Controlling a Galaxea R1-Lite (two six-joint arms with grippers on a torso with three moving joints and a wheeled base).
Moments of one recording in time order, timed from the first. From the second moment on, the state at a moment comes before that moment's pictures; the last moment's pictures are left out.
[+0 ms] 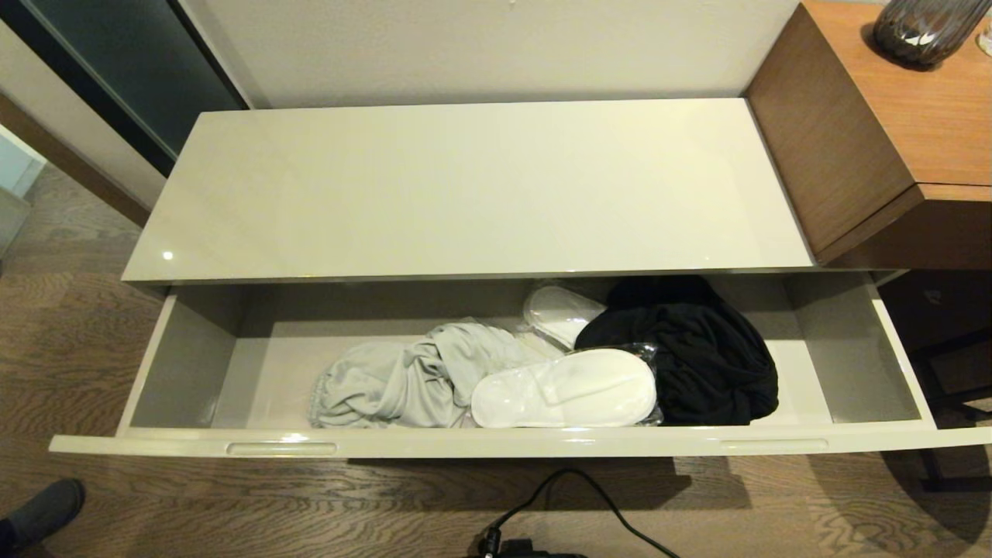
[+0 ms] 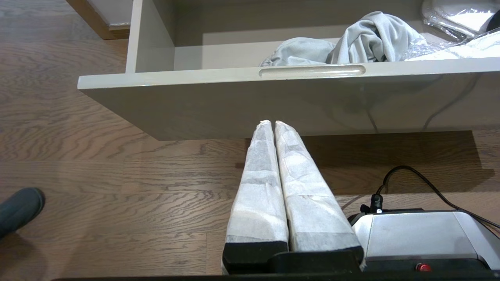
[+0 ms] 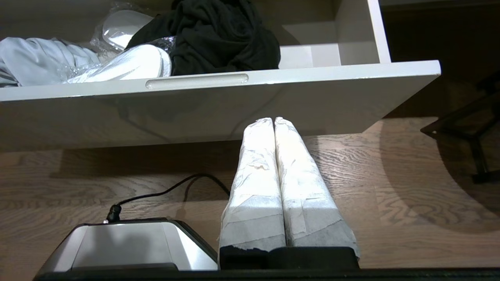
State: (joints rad) left arm 0.01 0.00 0.00 0.01 0.00 0.02; right arm 0.00 0.00 0.00 0.00 -0.01 0.02
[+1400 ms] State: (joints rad) left arm 0.01 0.00 0.00 0.01 0.00 0.02; right arm -0.01 0.52 -0.99 0.47 0.06 0.12
